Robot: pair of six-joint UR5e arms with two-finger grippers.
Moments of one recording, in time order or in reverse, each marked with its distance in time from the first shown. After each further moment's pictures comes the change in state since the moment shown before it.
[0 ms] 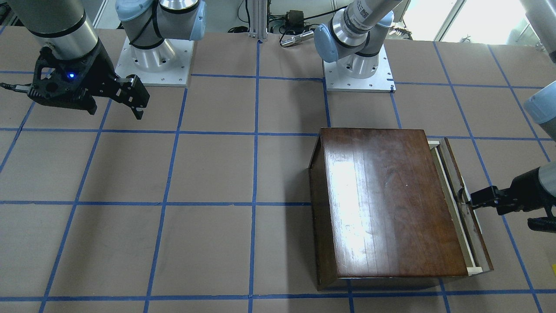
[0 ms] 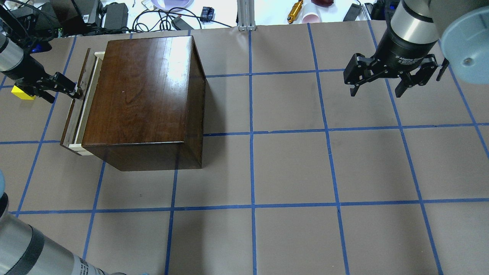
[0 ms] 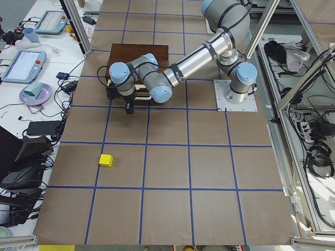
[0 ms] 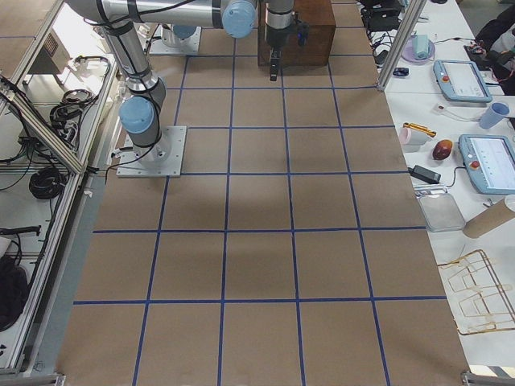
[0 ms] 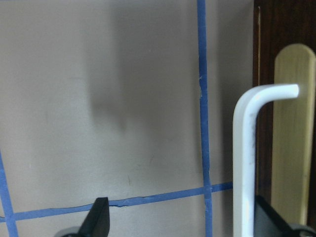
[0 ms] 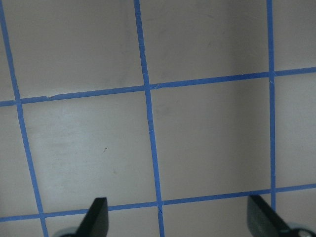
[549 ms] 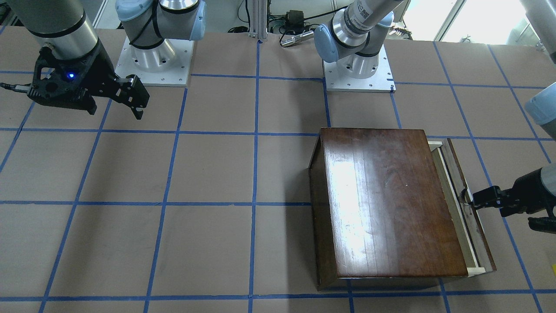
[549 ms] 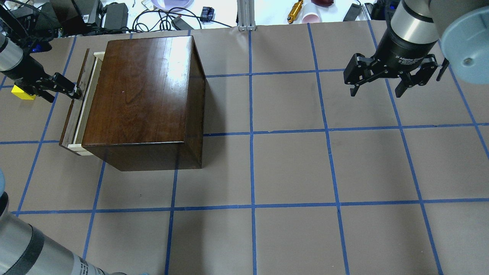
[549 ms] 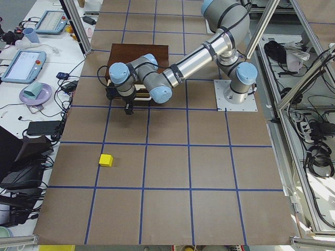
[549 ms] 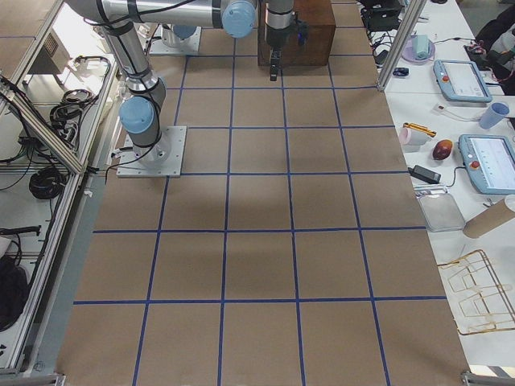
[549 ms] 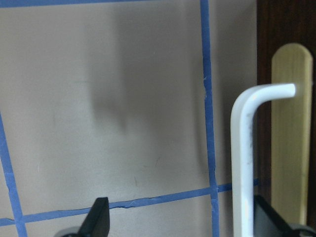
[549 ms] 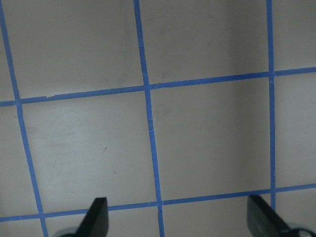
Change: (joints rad) left arm 0.002 -0.006 0.004 0.002 0.001 0.031; right arm 0.000 0.000 0.000 0.000 0.000 0.000
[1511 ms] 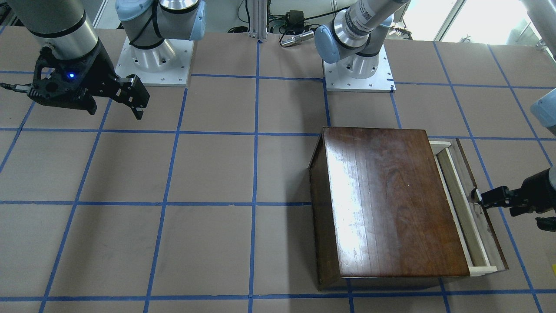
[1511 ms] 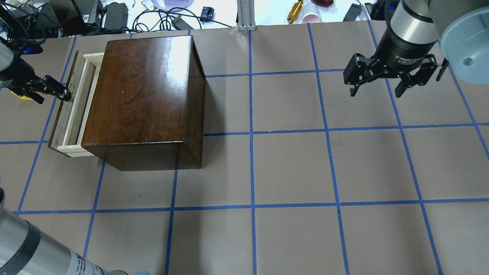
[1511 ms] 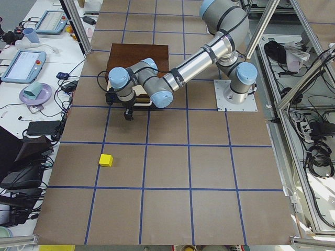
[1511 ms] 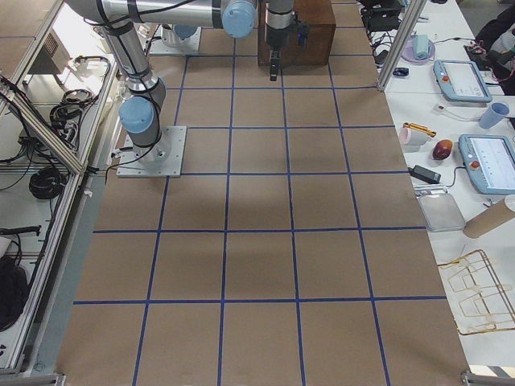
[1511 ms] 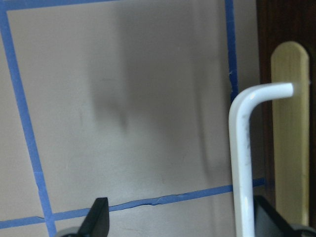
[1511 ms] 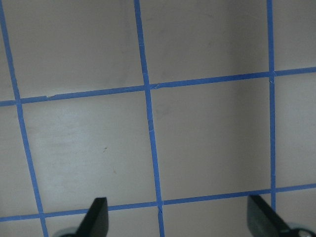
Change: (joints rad) left arm 0.031 -0.017 0.021 0.017 0.040 0.034; right arm 0.001 0.000 0.000 0.000 0.000 0.000
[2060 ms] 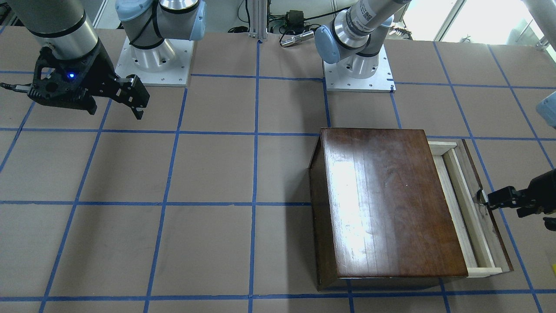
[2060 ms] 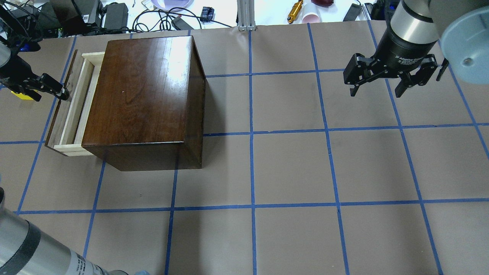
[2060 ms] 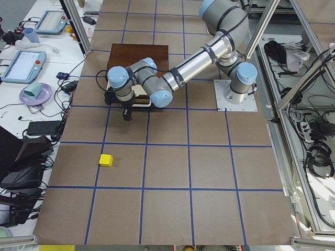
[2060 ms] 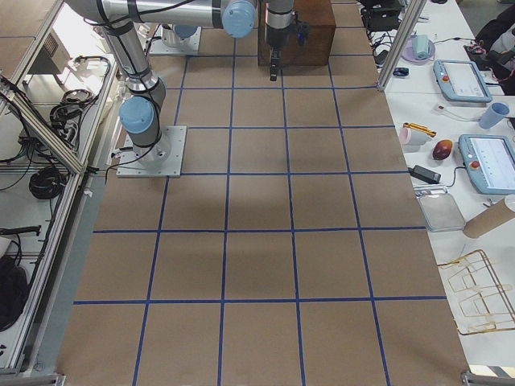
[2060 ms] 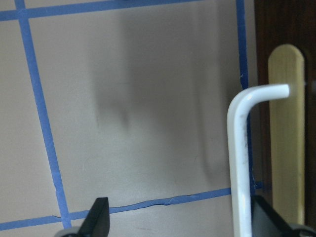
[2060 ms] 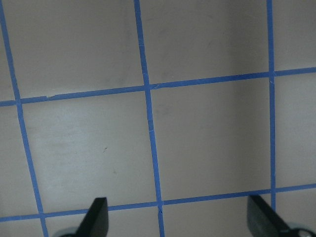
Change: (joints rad) left arm 0.001 -0.001 0.014 0.000 0.010 0.016; right arm 0.000 0.000 0.000 0.000 0.000 0.000
